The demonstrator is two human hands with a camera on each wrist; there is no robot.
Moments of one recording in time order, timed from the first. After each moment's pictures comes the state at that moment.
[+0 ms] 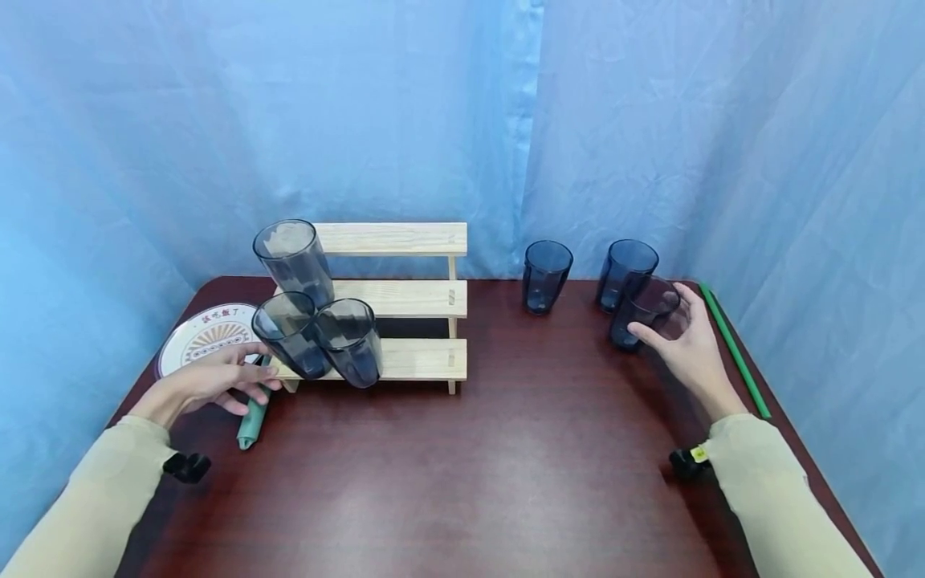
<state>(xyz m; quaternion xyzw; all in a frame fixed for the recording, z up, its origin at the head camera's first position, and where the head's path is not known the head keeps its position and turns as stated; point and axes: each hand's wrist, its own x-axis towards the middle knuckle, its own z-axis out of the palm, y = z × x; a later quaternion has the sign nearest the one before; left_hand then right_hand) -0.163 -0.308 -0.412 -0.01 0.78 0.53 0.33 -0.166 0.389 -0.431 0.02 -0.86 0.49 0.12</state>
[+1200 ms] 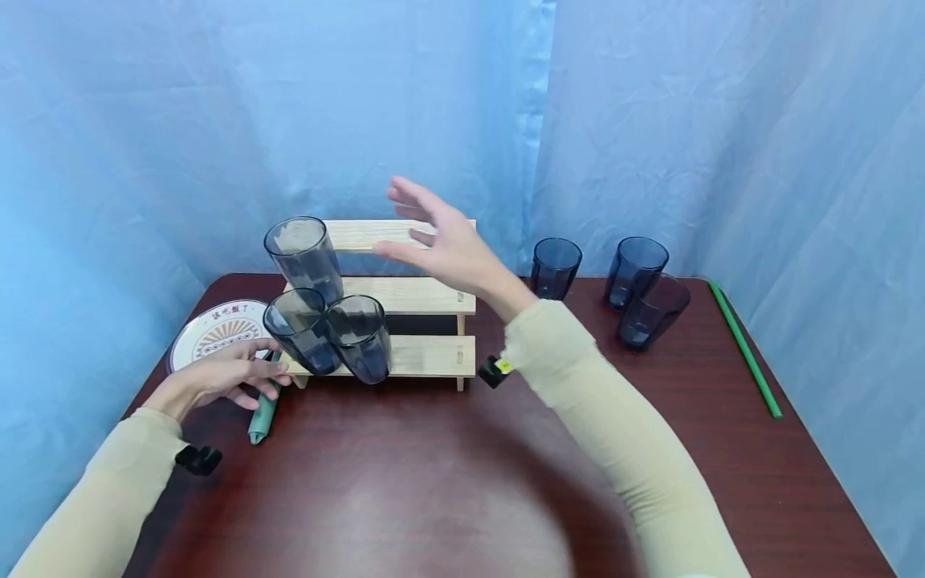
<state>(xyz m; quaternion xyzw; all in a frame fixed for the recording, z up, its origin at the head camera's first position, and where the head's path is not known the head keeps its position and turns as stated) -0.165 -0.310 -0.413 -0.02 0.78 0.53 0.33 -0.220 0.071 -0.278 0.33 -0.75 0.58 -0.01</state>
